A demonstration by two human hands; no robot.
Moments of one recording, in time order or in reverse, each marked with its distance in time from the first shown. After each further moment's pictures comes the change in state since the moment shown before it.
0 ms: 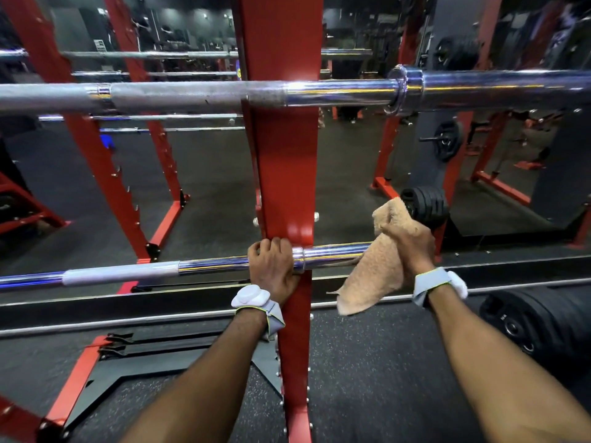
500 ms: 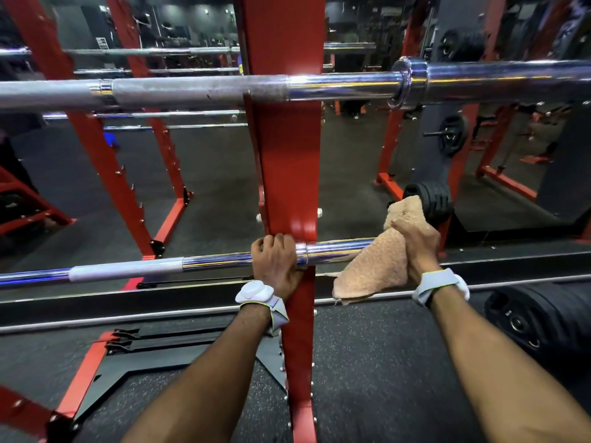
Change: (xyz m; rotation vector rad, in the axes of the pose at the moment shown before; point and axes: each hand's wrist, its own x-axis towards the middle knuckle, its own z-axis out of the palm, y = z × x) left_hand 0.000 0.001 0.001 -0.030 0.014 -0.018; right_hand -0.004 0.010 0.006 0.472 0.041 0.172
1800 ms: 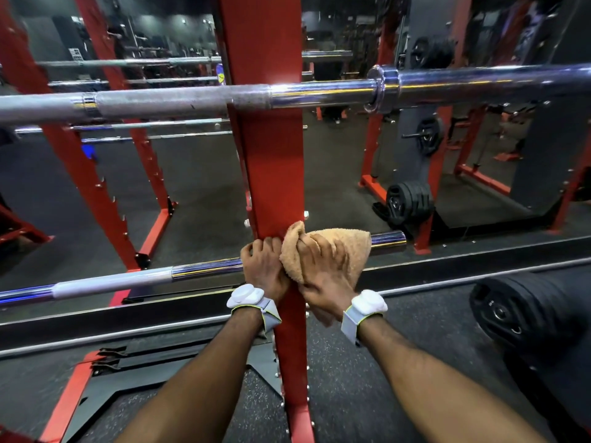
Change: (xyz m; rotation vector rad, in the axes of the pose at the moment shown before) left_hand 0.003 0.003 0.000 -0.072 -0.051 -0.068; right_hand -0.104 0.062 0.067 -1.281 -0.434 -1.212
